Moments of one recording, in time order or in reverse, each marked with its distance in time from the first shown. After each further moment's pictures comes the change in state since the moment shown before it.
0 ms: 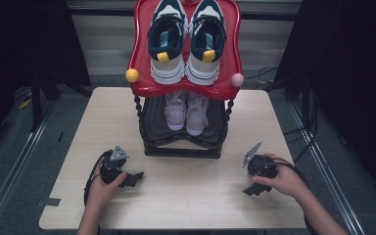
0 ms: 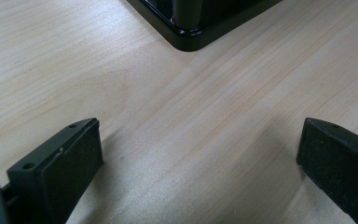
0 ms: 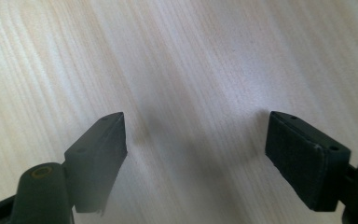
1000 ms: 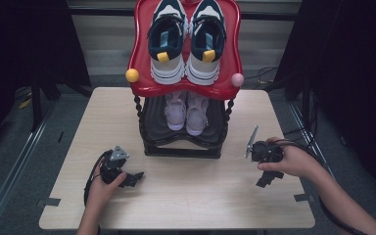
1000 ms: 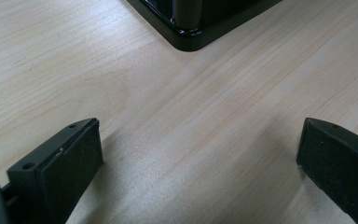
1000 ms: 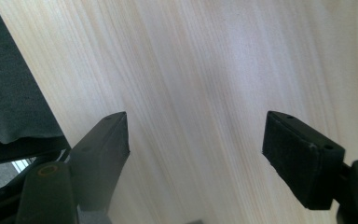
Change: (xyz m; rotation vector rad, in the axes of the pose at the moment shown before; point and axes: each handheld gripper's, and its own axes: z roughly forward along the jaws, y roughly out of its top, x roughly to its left) left arm 0.000 0.000 0.000 0.000 0.000 0.000; right arm -0.002 0.032 -0.063 0.249 0.018 -0.098
